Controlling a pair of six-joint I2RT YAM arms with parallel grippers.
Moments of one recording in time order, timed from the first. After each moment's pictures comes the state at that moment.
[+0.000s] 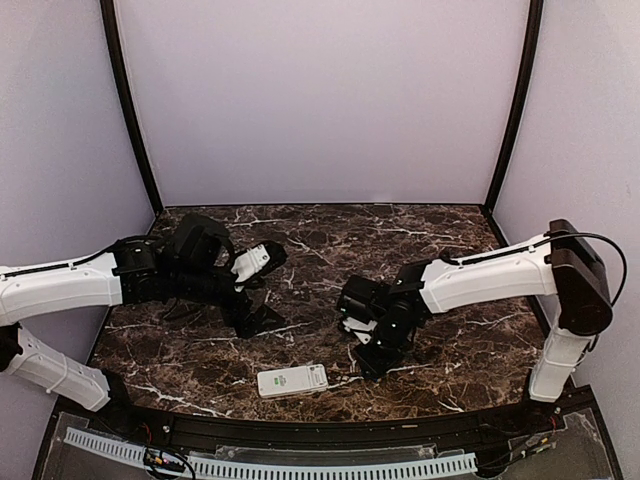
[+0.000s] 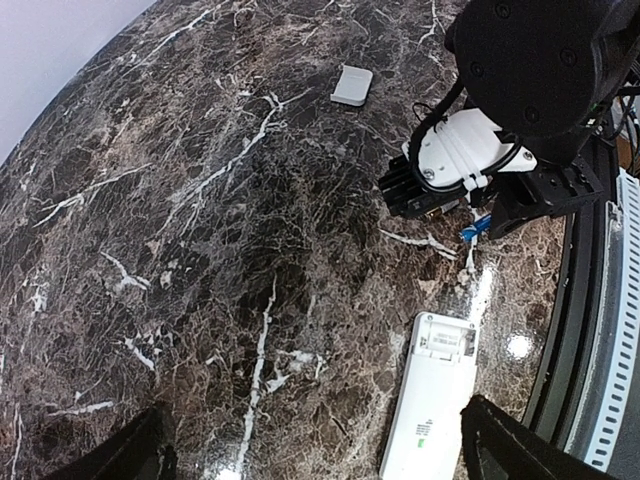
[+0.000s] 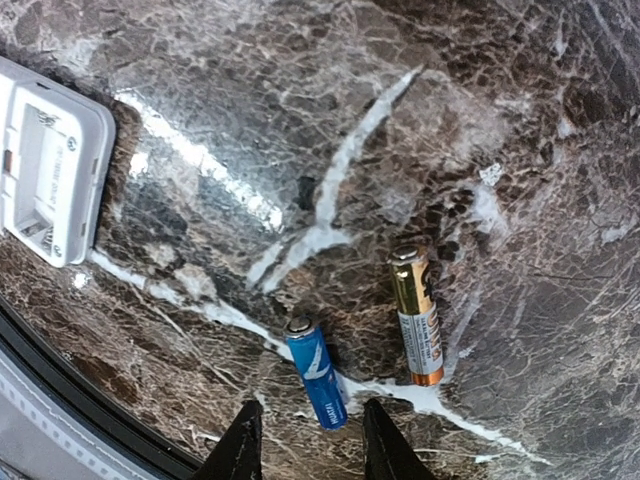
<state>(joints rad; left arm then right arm) -0.88 1.24 0.93 -0.44 0.15 0.15 1.10 1.78 1.16 -0.83 -0.11 0.40</state>
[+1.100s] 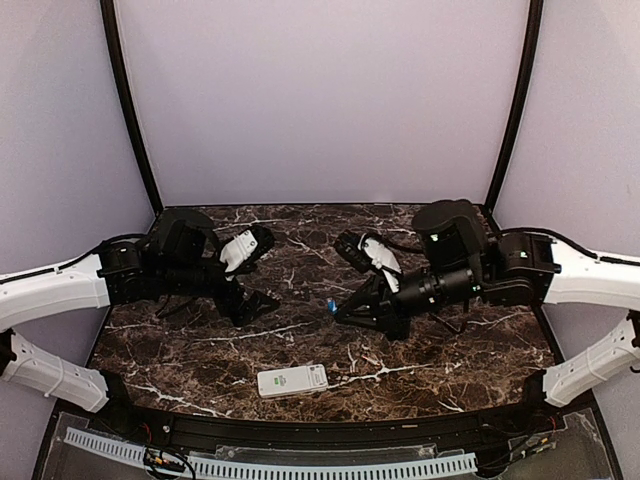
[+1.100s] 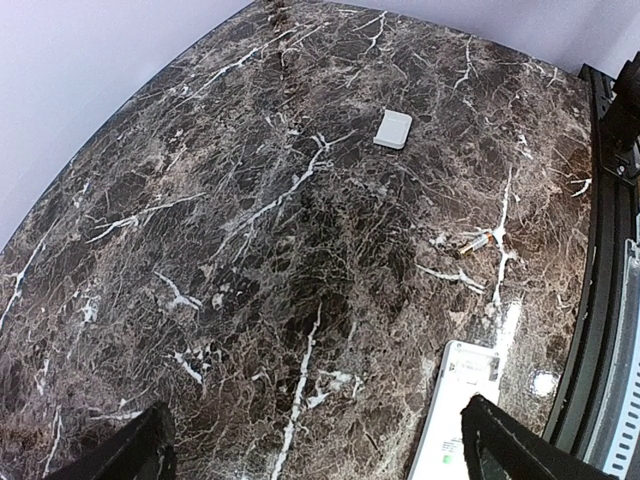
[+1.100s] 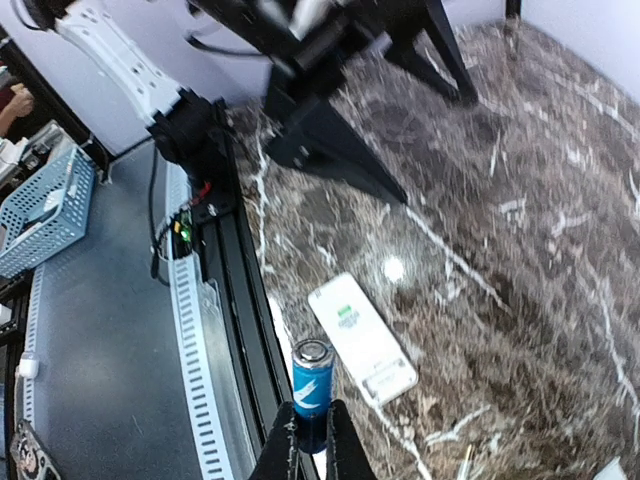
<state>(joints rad) -0.87 1.17 0.91 -0.39 0.08 0.14 1.18 1.27 1.12 -0.48 -0.24 0.15</state>
